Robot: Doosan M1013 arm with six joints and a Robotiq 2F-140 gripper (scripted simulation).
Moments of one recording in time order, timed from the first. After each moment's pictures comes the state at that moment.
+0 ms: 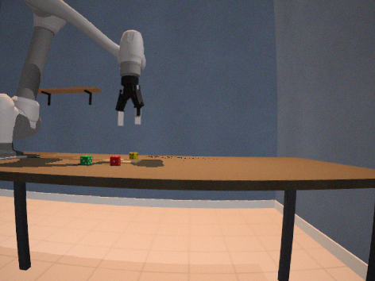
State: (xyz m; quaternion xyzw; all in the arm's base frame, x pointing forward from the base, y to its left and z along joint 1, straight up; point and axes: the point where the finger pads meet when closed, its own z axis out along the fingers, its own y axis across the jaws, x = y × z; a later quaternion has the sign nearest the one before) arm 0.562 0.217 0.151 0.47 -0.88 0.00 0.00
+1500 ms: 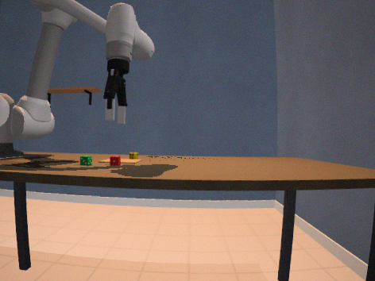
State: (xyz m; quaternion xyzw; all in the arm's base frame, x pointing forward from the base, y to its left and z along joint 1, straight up) arm 0.619 0.008 0.147 0.12 -0.99 0.00 0.00
